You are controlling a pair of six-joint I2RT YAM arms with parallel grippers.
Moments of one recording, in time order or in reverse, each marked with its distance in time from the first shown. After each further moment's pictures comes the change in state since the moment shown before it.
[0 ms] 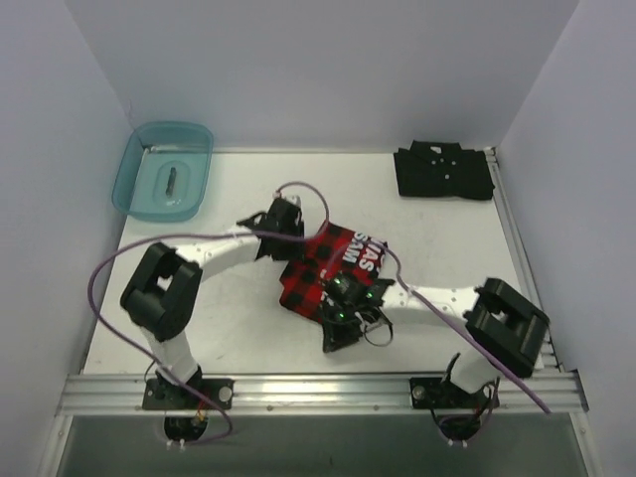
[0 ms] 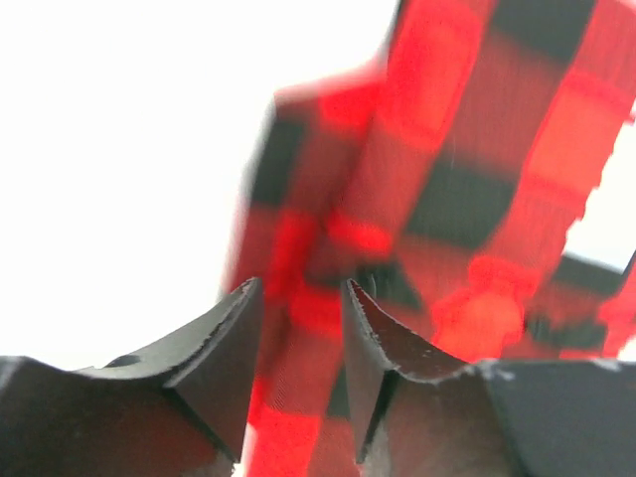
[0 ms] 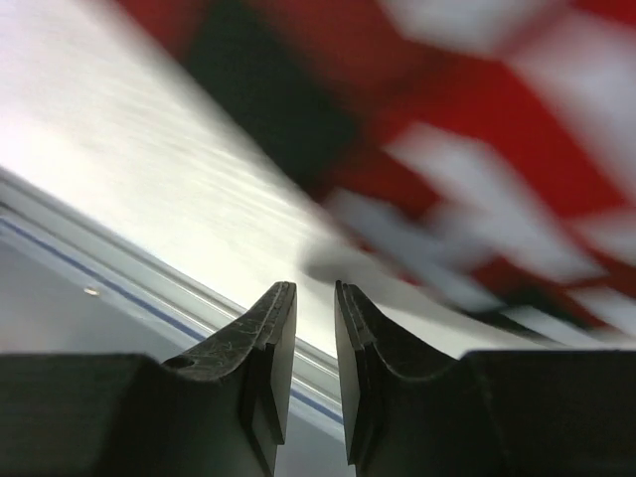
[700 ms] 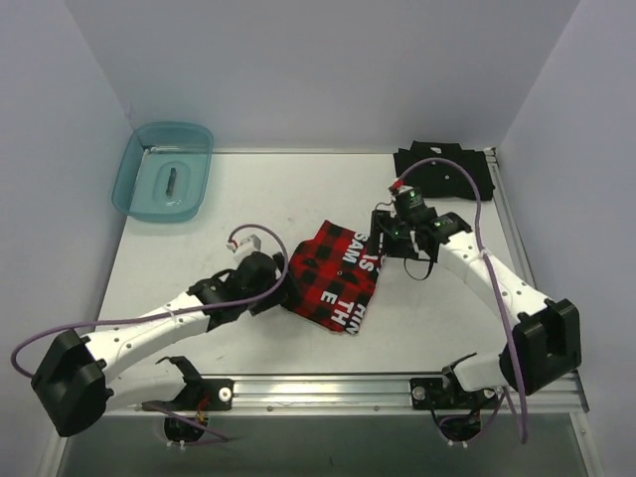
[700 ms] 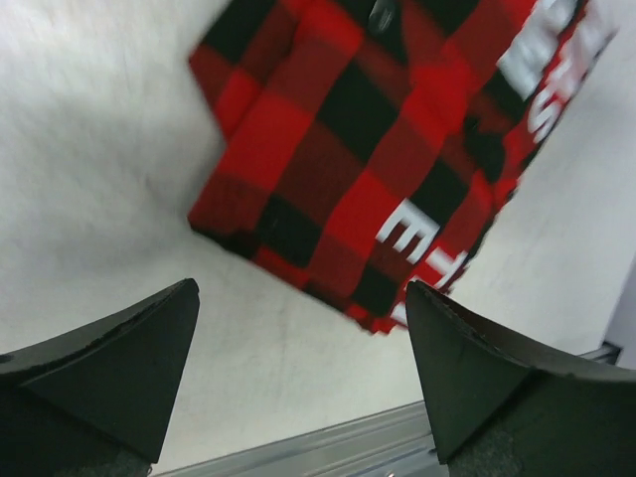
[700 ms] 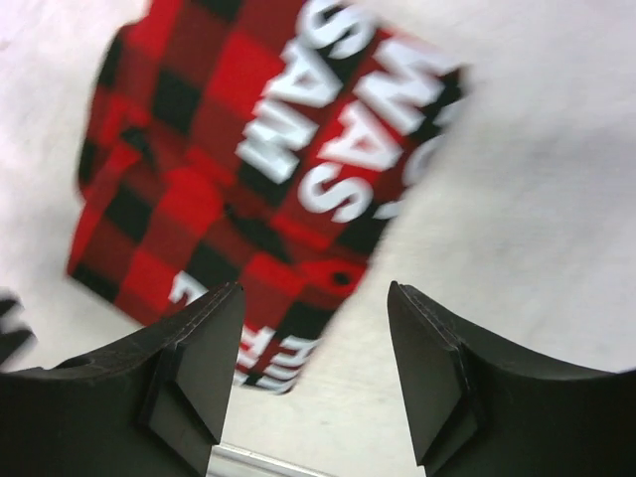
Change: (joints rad) left arm -0.137 -0.623 -0.365 -0.061 -0.167 -0.459; right arm -0.465 -0.098 0.404 -0.248 0.221 -0.305
